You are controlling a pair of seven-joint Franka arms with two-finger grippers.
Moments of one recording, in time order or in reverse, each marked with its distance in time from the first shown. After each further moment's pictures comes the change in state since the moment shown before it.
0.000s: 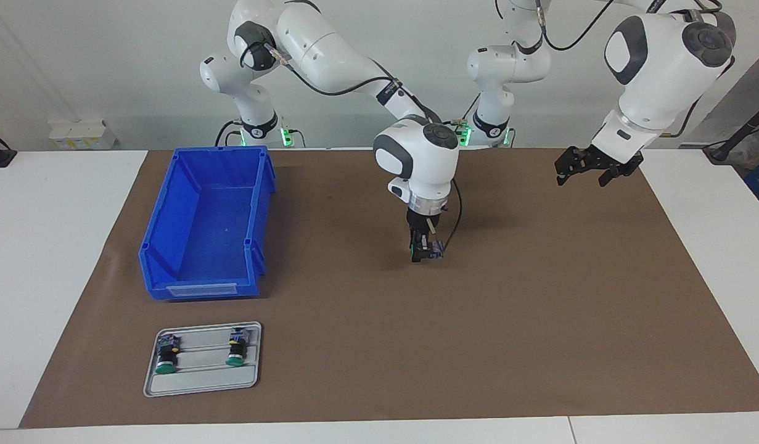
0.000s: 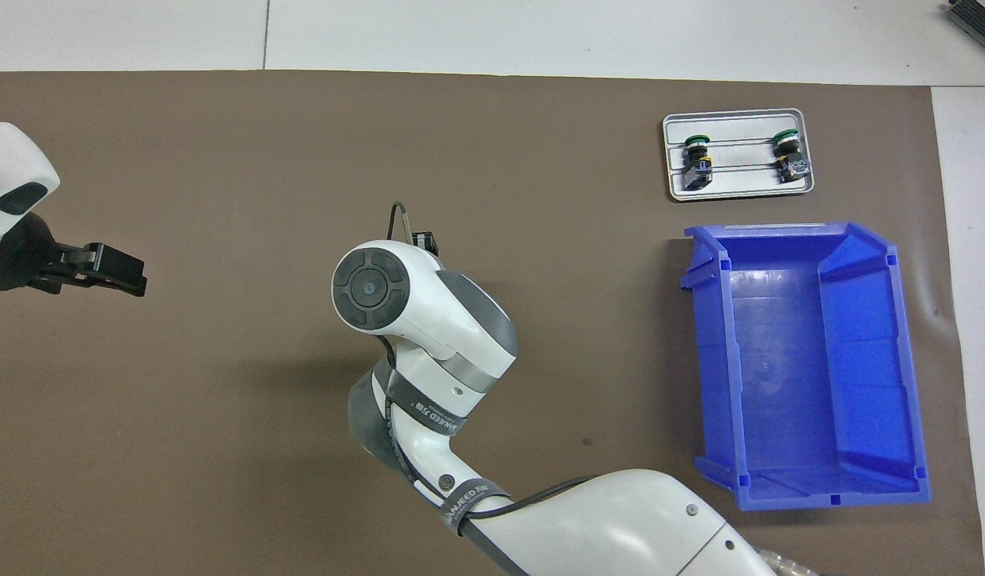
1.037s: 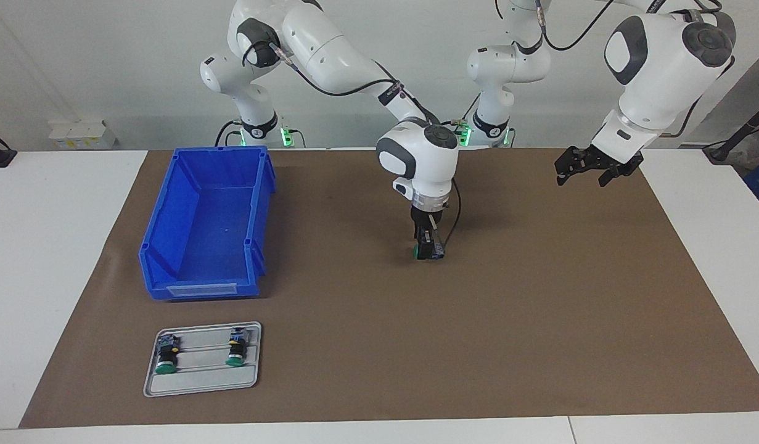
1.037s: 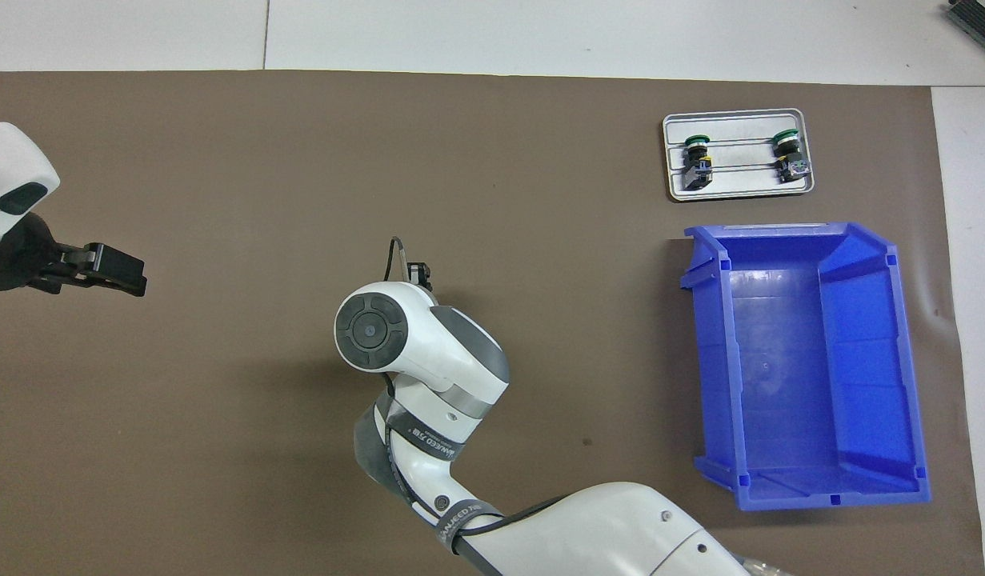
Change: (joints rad) left arm 0.000 0.000 0.000 0.000 0.000 0.000 0.000; right arm 0.021 -0.024 0.010 -0.075 0.008 0.067 0.053
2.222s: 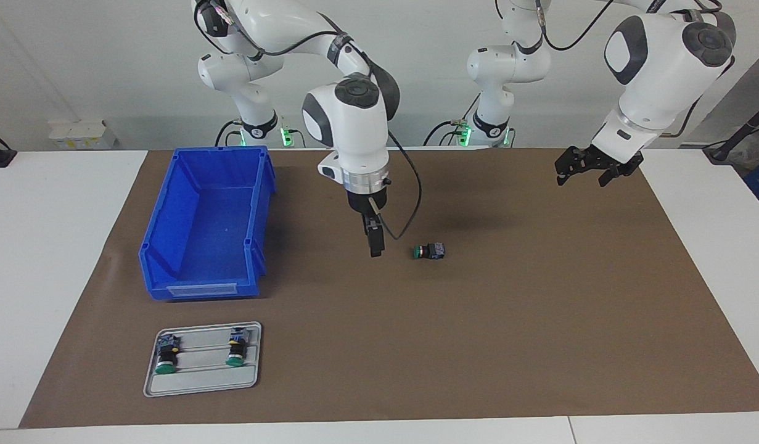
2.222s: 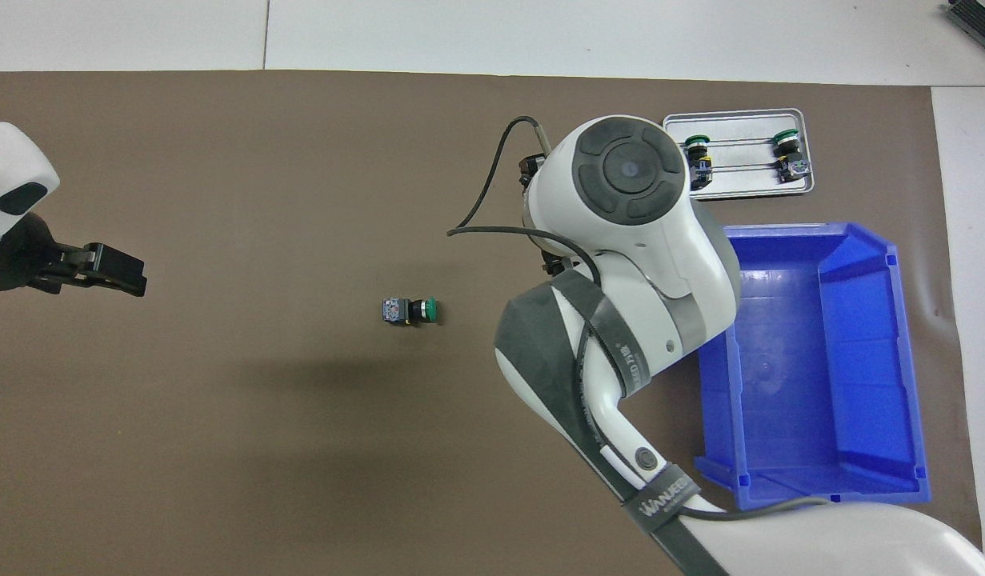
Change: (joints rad) left arm 0.000 0.000 0.000 0.000 0.000 0.000 0.000; right arm -0.322 -0.326 0.000 -0.038 0.164 -0.220 -0.742
